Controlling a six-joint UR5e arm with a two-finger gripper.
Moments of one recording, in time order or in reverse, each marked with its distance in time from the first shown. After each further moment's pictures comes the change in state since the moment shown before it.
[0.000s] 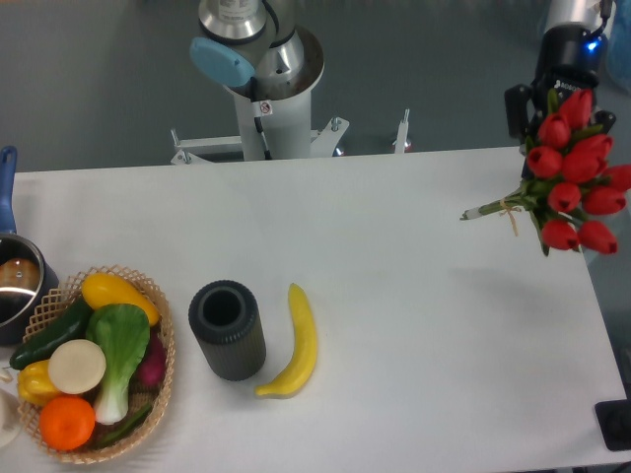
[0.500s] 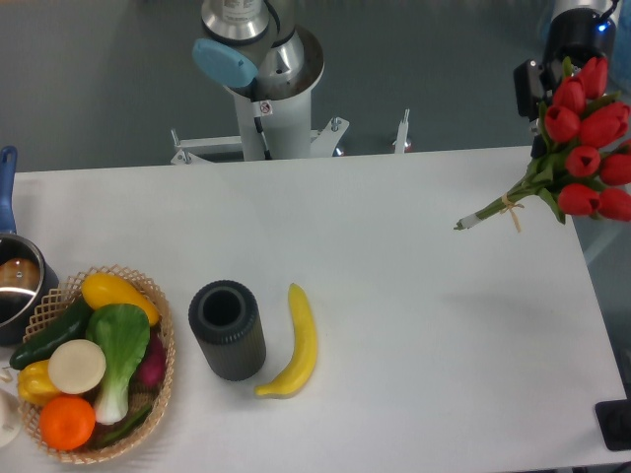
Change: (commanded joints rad) arm 0.054 -0.024 -0.011 -0.002 -0.344 -0.002
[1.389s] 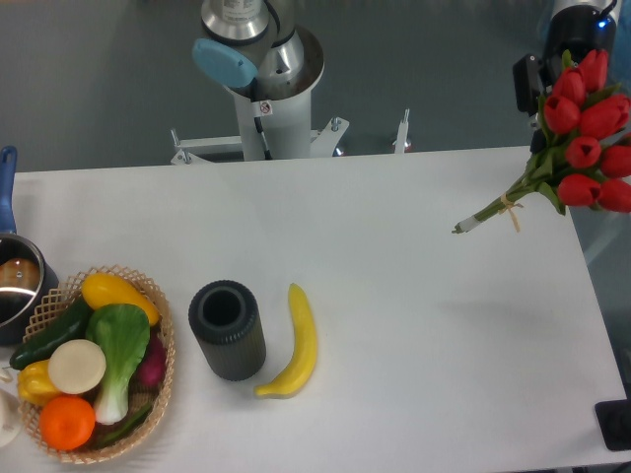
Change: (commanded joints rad) arm 0.008 -0.008 0.000 0.003 -0.142 0.008
